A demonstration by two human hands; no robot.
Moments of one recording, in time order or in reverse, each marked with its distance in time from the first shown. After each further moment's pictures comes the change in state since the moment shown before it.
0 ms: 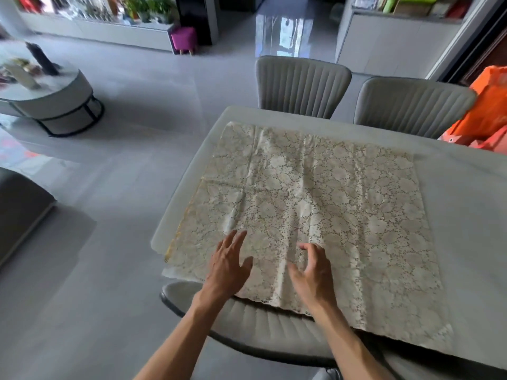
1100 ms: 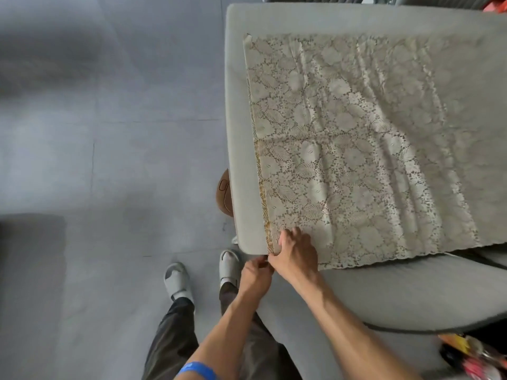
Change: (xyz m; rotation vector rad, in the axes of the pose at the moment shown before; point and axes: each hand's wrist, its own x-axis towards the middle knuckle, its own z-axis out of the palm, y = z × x) left_hand 0.096 -0.326 -0.069 -0.430 -0.700 -0.502; right_hand 0.052 -0.205 0.368 -0.551 -0.277 0.404
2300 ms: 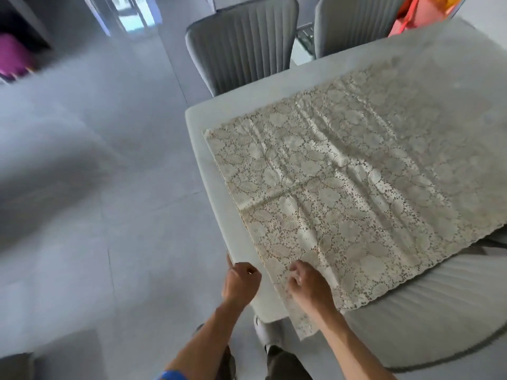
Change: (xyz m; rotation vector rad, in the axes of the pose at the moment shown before) left_hand 0.029 0.127 -0.085 0.466 0.110 0.208; right_hand 0.015 0.013 -0.031 0.585 0.165 0.082
